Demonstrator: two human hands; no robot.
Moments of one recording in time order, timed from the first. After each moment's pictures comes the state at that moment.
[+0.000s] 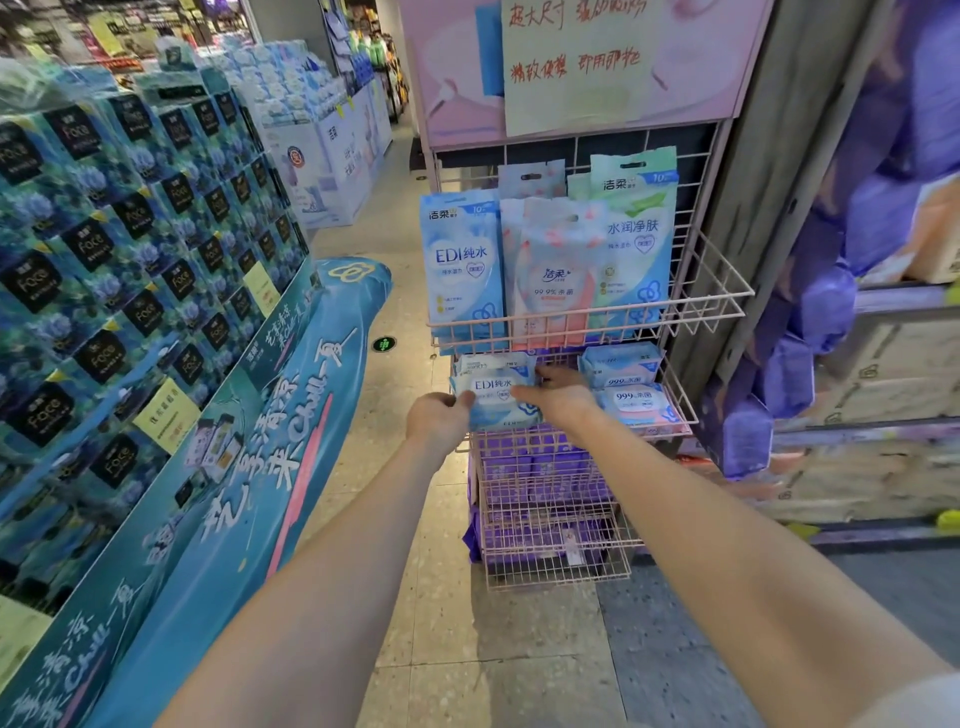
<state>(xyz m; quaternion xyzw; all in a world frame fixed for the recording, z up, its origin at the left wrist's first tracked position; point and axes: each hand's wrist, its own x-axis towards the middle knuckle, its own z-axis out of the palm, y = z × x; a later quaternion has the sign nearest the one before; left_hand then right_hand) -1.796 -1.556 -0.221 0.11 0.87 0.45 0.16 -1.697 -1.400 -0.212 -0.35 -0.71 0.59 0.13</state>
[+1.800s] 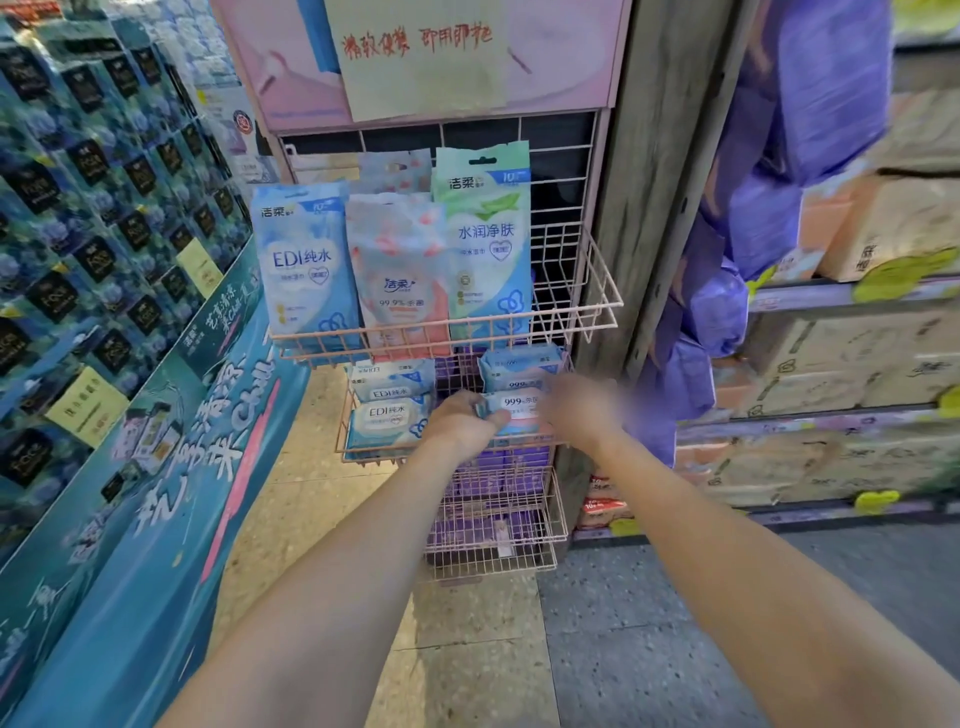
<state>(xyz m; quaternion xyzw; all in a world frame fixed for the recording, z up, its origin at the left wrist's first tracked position) -1.714 -1.408 -0.248 0.23 0.89 0.30 0.25 -1.586 -1.263 -0.246 -0.42 -0.87 0.24 0.12</state>
